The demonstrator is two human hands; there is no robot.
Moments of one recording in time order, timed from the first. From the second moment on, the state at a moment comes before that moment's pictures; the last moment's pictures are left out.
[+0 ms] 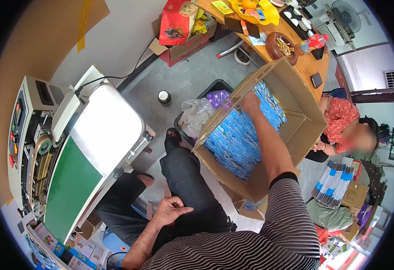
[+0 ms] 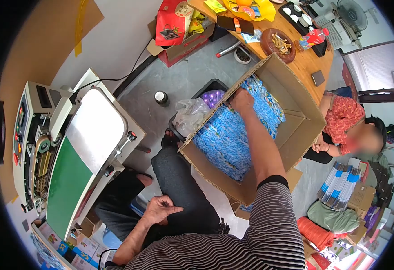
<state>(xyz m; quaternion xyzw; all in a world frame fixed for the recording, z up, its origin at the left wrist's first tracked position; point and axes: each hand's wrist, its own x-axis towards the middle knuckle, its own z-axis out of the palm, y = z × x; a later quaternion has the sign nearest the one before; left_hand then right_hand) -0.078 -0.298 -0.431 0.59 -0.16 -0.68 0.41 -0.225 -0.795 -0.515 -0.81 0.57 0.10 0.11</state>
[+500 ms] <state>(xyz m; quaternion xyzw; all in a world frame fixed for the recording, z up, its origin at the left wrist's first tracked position) -0.079 -0.290 -0.426 0.58 -0.17 -0.68 0.41 -0.271 -0.761 -0.457 -0.83 0.50 -0.11 0.21</state>
